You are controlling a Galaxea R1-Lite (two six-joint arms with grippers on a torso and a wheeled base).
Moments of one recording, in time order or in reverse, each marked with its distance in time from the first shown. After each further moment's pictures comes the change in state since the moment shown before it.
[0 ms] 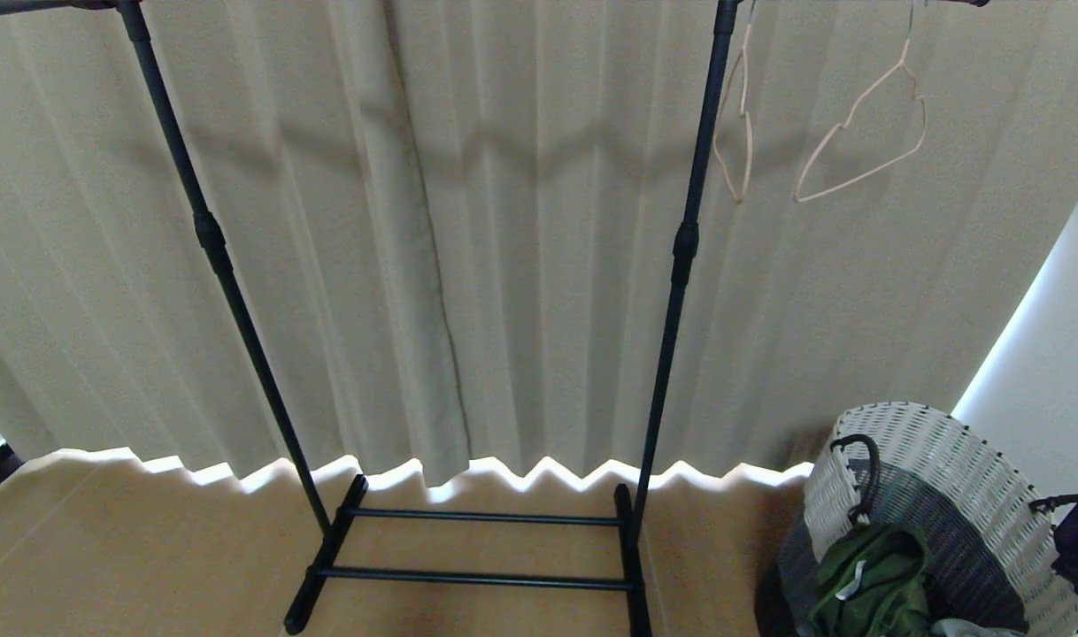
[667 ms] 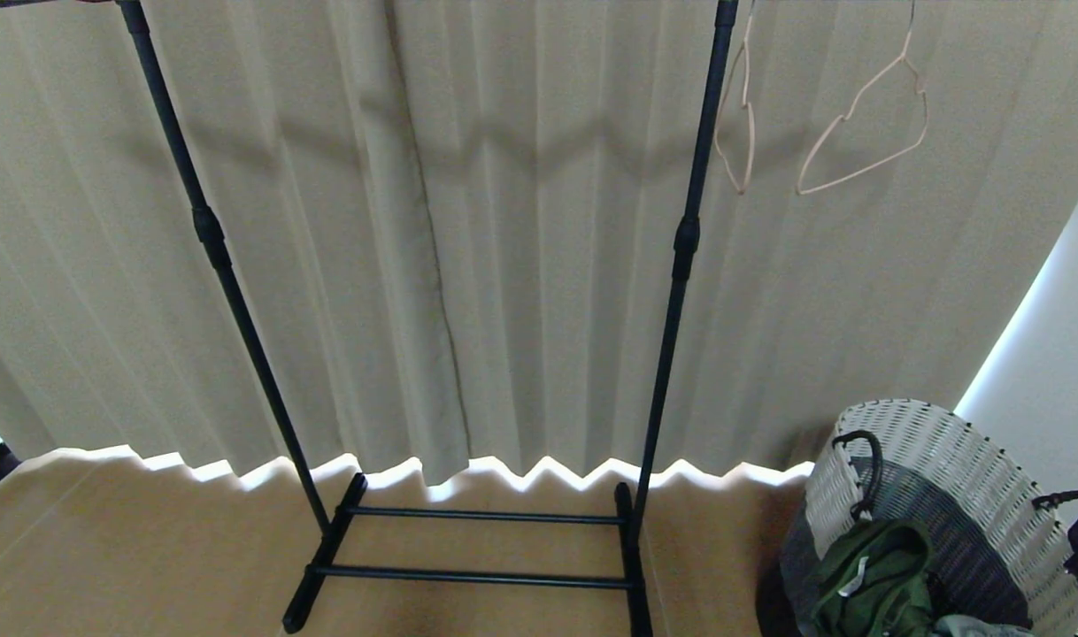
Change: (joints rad) left arm 0.000 0.000 0.000 0.000 0.001 0.003; right arm -0.001 -0.041 0.001 0.001 -0.054 0.001
